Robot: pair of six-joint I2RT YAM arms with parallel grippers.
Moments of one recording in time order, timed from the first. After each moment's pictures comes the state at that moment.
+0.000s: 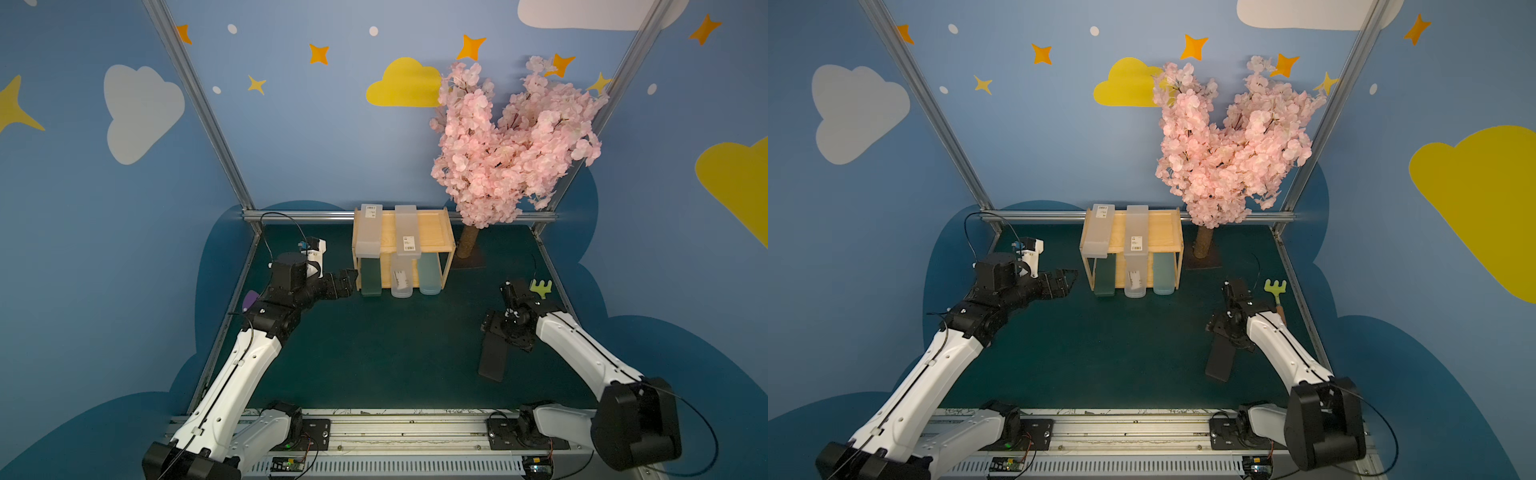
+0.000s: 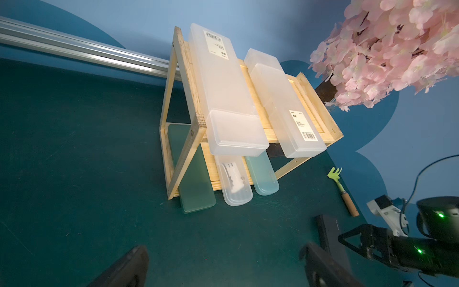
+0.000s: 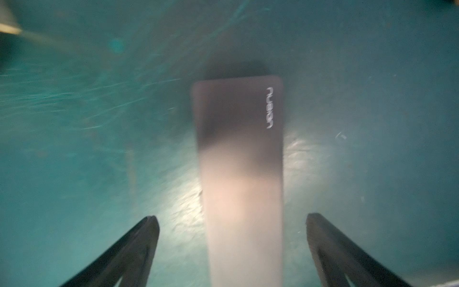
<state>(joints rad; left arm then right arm) -0.23 1.03 0.98 -0.45 0.26 -0.35 0.22 1.32 0.84 -0.89 0.08 0.60</state>
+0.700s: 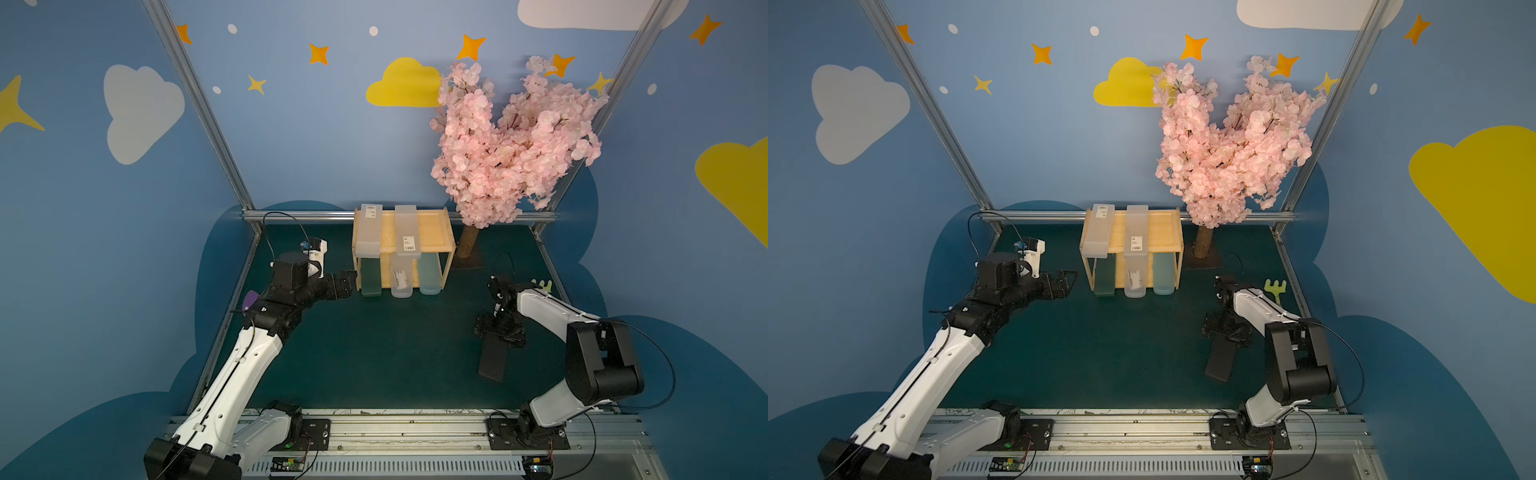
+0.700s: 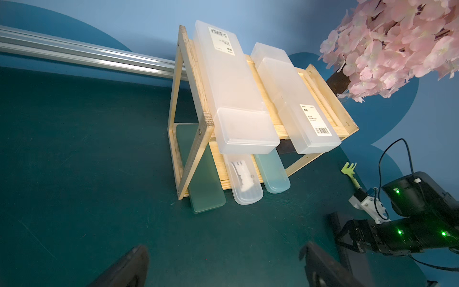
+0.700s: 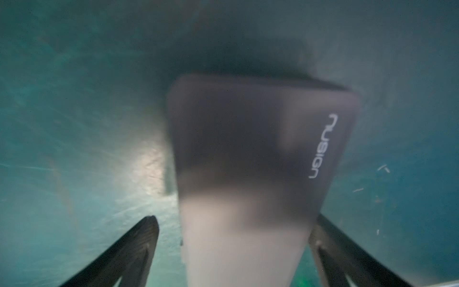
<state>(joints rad) -0.23 1.04 0.98 -0.46 0.23 -0.30 0.22 1.59 0.91 -0.92 0.04 0.47</state>
